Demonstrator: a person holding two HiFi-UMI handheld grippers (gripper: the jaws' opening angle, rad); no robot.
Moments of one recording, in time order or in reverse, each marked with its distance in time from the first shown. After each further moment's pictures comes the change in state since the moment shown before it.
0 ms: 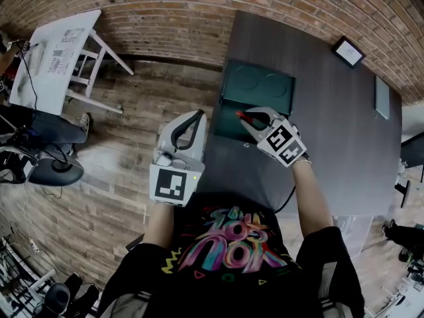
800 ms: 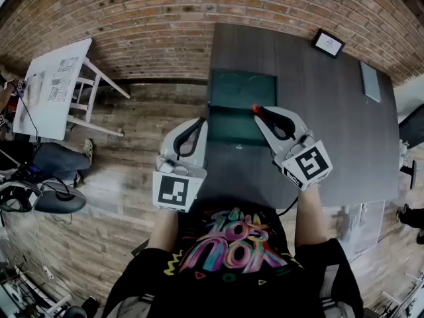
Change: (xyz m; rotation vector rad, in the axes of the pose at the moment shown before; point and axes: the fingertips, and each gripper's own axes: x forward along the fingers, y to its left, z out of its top) left arm 0.000 -0.038 0.028 0.036 -0.057 -0.095; right arm -0.153 -0.009 0.090 0.086 -0.487 -0.326
